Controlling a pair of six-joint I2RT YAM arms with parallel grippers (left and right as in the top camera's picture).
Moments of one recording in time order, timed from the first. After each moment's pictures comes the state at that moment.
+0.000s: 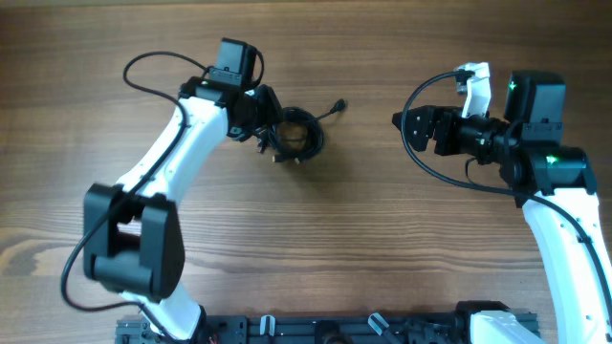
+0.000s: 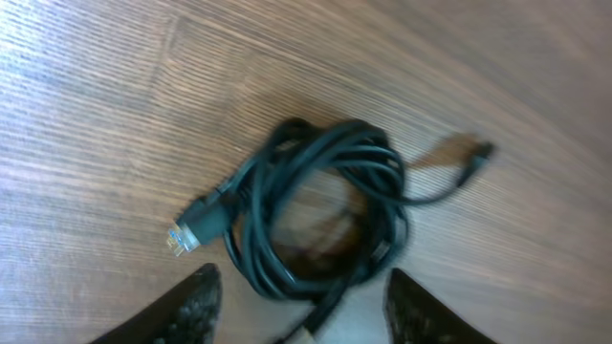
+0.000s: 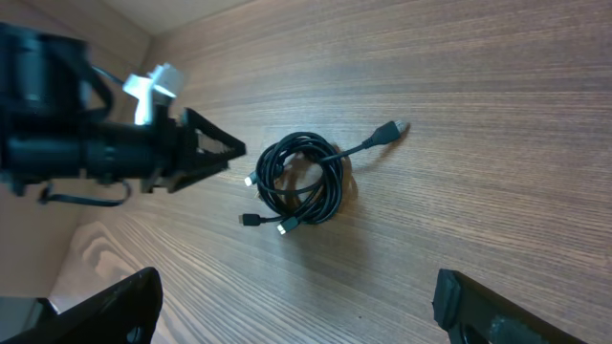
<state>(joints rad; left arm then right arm) -0.28 1.86 1.38 -0.70 0.16 -0.70 0.00 1.25 1.09 -0.65 -0.67 0.18</state>
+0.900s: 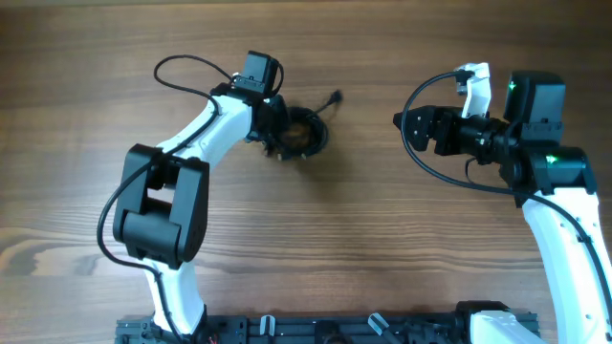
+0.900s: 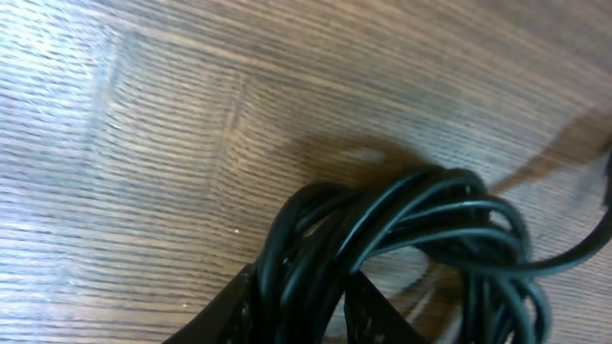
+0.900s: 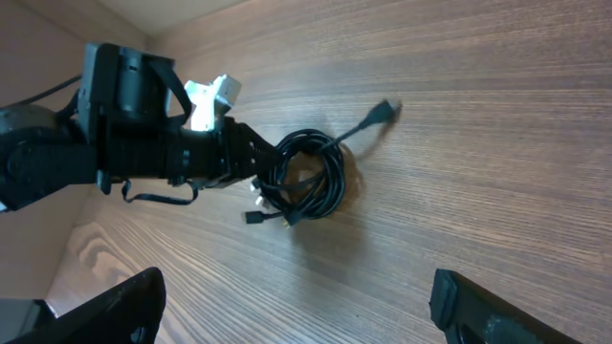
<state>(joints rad) -0.32 2.04 1.38 -0.56 0.07 -0.64 0.00 1.25 1.09 -0.65 -0.66 0.18</state>
